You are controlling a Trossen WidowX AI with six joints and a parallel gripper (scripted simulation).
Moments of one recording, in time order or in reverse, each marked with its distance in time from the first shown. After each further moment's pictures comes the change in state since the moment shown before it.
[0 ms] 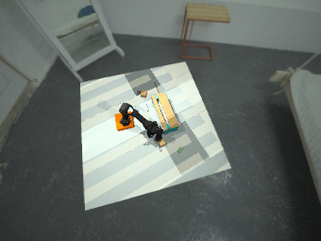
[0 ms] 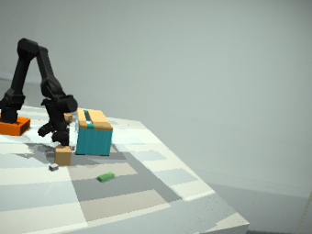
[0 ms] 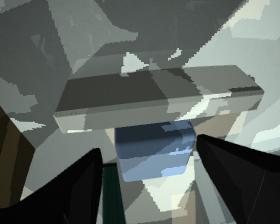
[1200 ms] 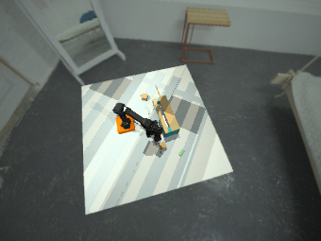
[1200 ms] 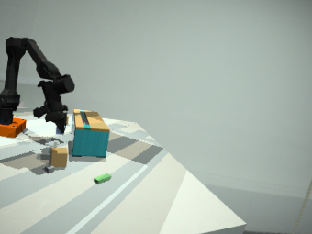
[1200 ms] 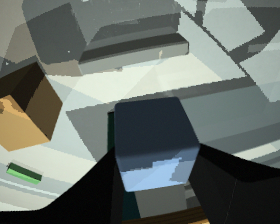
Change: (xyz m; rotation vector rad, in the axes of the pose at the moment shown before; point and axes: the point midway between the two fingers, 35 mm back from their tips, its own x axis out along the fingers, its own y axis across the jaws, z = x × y) arm -0.074 -0.006 -0.023 0.100 -0.003 0.044
